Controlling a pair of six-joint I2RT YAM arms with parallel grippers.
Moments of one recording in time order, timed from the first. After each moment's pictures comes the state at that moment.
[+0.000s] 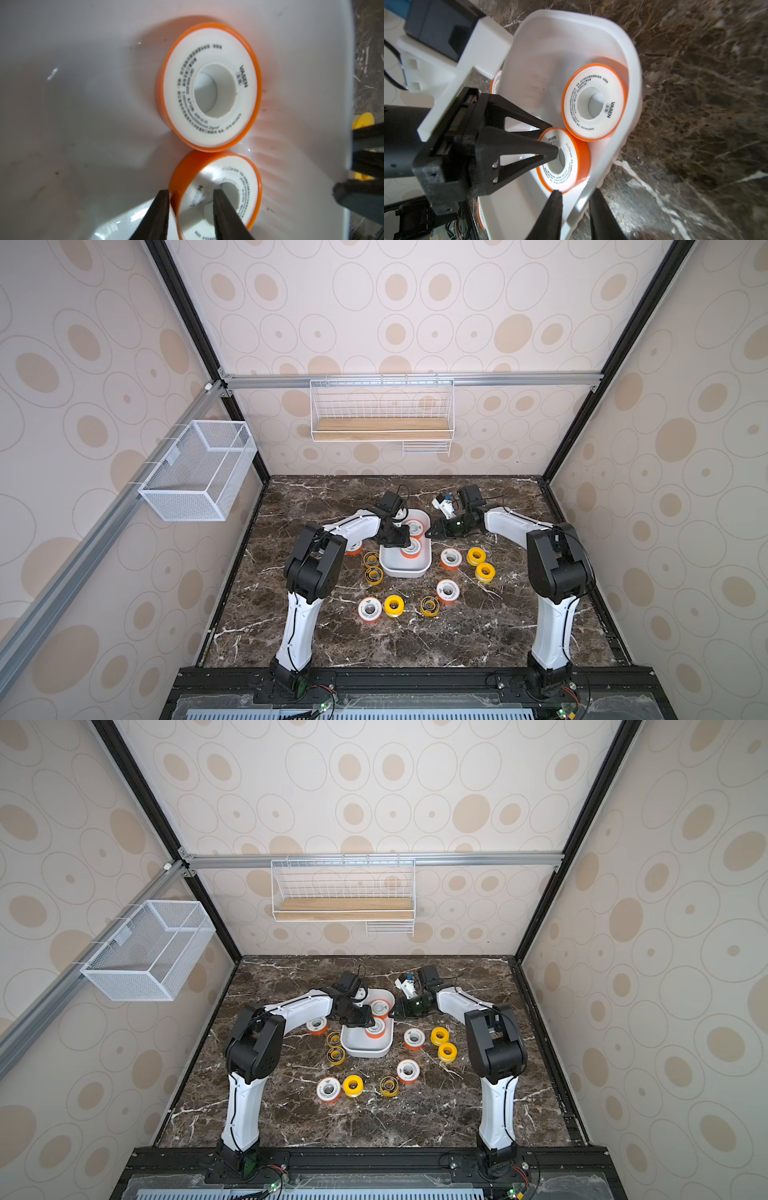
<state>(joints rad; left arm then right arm) -0.52 2.15 1.58 -0.55 0.29 -0.37 0.40 2.03 1.43 -0.45 -0.67 0.13</state>
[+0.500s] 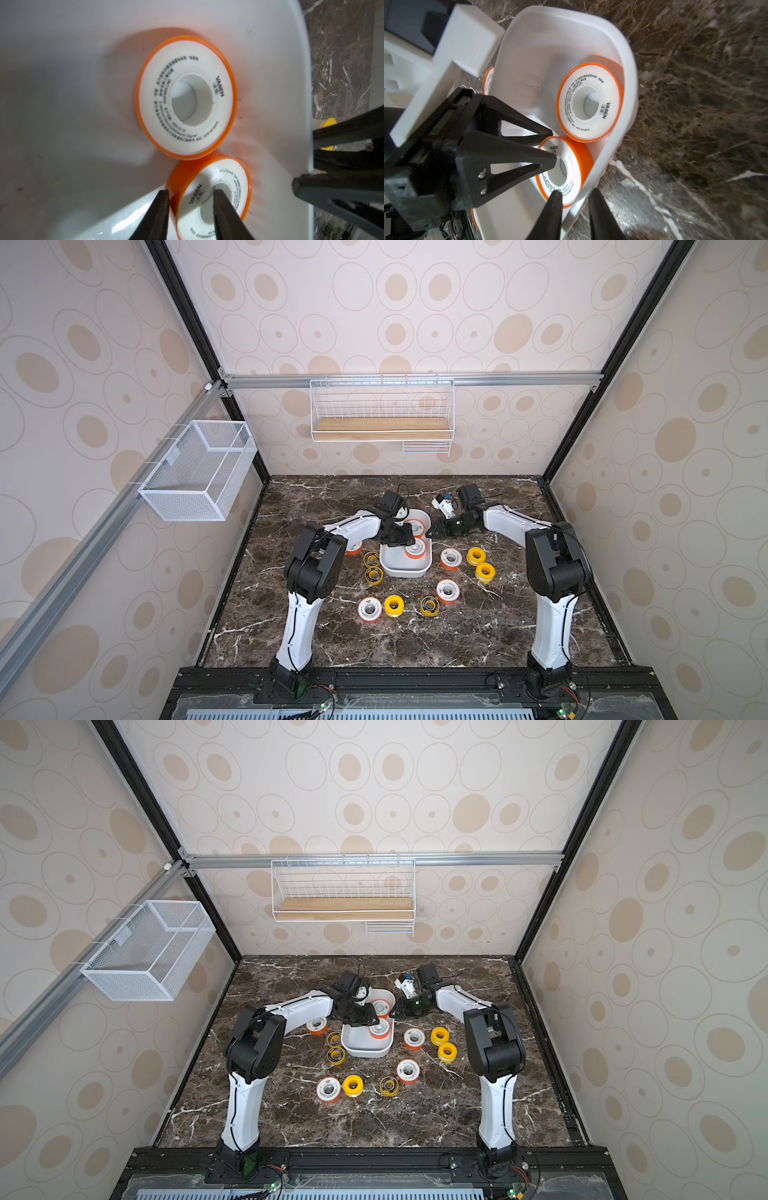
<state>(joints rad) -0.52 2.15 1.57 -0.50 0.36 -0.40 0.40 2.04 1.47 -0.50 -0.64 0.10</state>
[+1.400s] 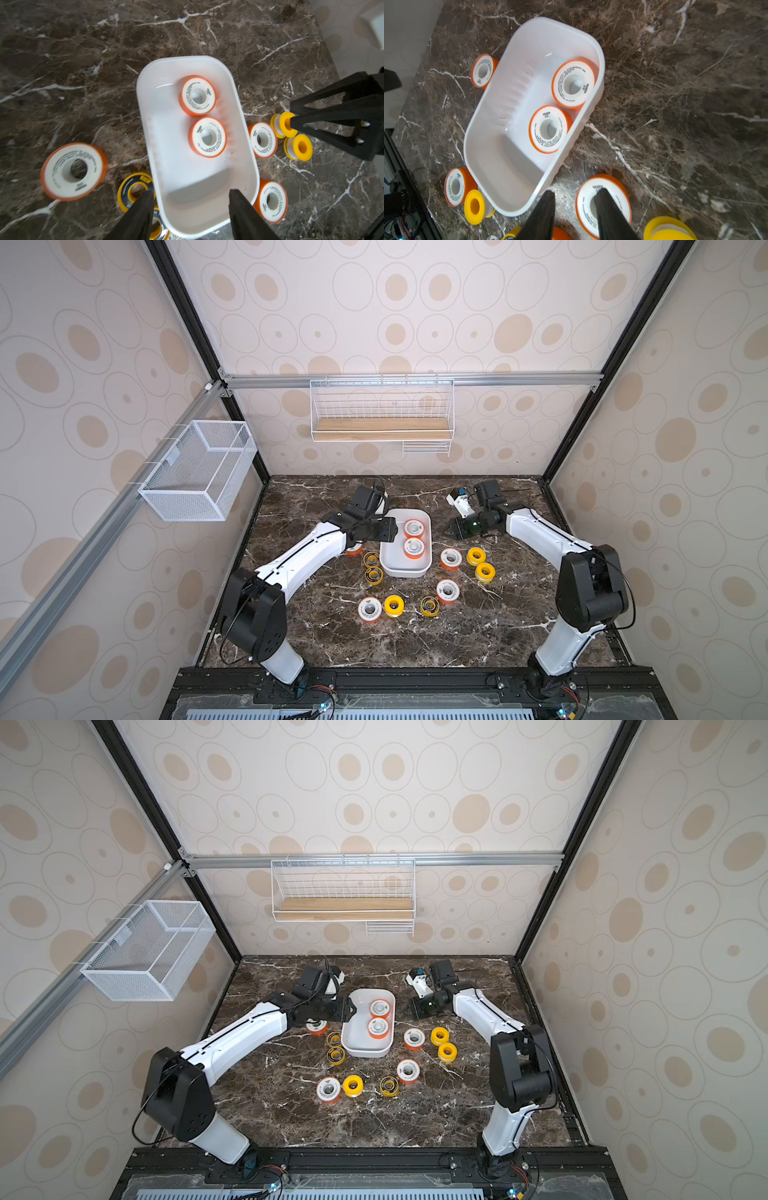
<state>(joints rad) -0.51 1.55 1.25 -0.57 0.07 -0.33 0.38 1.74 1.31 -0.60 -0.44 -0.05</state>
